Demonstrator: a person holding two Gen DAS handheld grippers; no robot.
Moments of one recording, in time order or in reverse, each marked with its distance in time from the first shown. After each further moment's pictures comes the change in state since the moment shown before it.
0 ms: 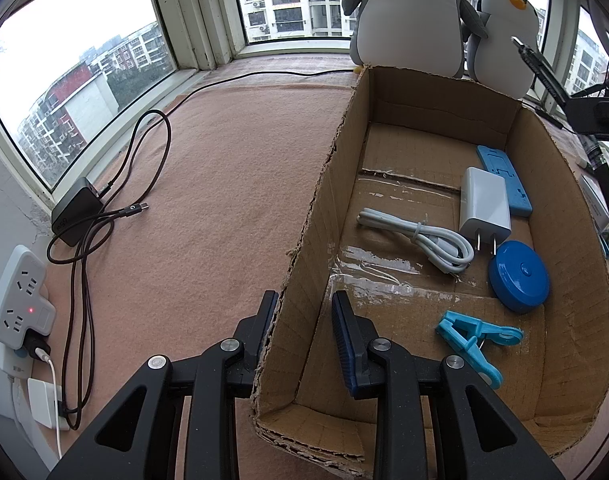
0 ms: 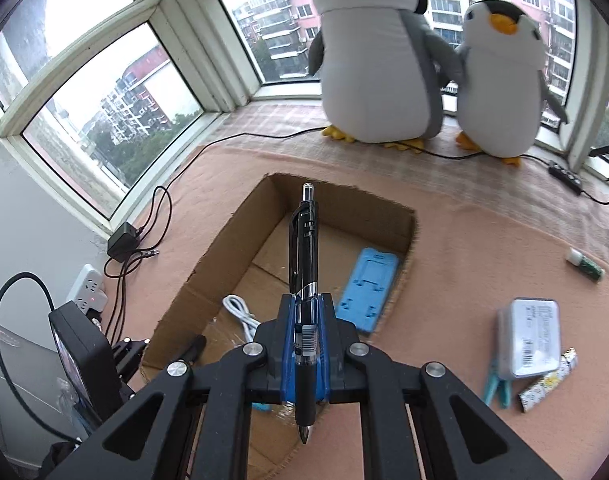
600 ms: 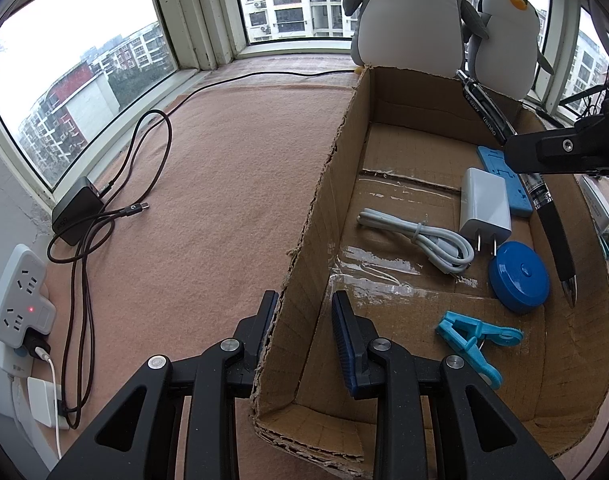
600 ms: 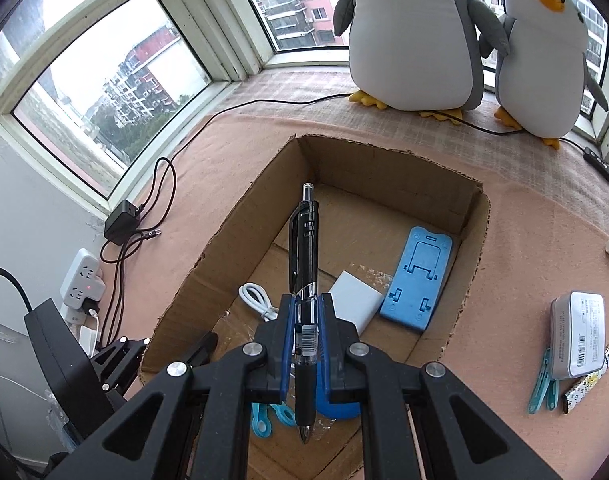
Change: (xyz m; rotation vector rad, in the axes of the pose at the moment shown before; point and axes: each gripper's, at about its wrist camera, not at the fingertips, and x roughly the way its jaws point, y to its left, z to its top) left arm 0.000 0.000 0.000 -0.001 -0.001 -0.001; right arm 0.043 0.022 -0.006 -0.011 0.070 0.016
